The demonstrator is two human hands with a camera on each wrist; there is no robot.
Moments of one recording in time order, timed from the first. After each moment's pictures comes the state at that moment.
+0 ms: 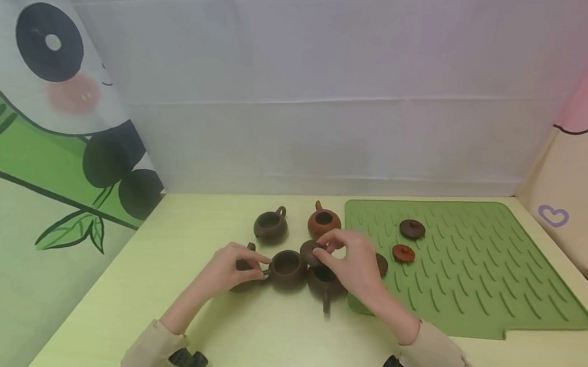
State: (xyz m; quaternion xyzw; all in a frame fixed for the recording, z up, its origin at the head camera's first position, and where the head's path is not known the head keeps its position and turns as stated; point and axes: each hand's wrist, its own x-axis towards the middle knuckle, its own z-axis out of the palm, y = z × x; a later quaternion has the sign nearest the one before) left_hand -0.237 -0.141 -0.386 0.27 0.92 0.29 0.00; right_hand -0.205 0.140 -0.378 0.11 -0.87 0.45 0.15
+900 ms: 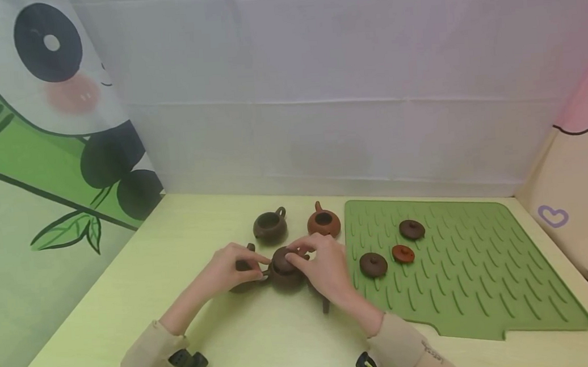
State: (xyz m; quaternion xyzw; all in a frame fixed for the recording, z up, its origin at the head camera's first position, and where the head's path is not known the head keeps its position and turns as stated) left_hand -0.240 -0.138 -0.390 0.27 0.92 0.29 0.00; right_hand -0.220 0.096 -0.394 0.13 -0.88 0.44 0.14
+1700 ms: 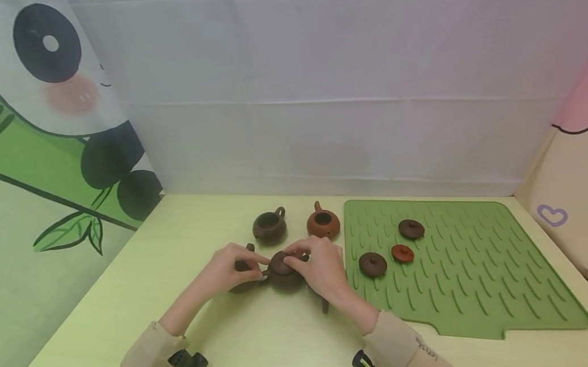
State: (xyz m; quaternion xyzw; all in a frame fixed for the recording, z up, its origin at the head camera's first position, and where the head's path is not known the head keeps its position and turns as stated) left_hand -0.238 -0.138 -0.390 0.27 0.92 0.29 0.00; right_hand -0.224 0.091 -0.399 0.13 -0.90 0.41 0.12
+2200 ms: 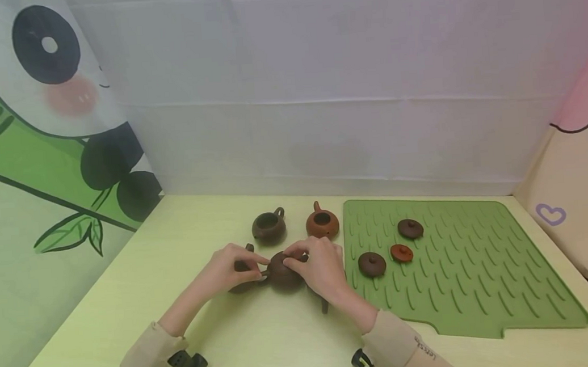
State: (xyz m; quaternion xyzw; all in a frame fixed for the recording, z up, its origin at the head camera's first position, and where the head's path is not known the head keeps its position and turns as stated) left_hand -0.238 -0.138 -0.388 0.26 0.92 0.29 0.00; right_hand -0.222 0.091 -0.395 0.14 -0.90 0.39 0.11
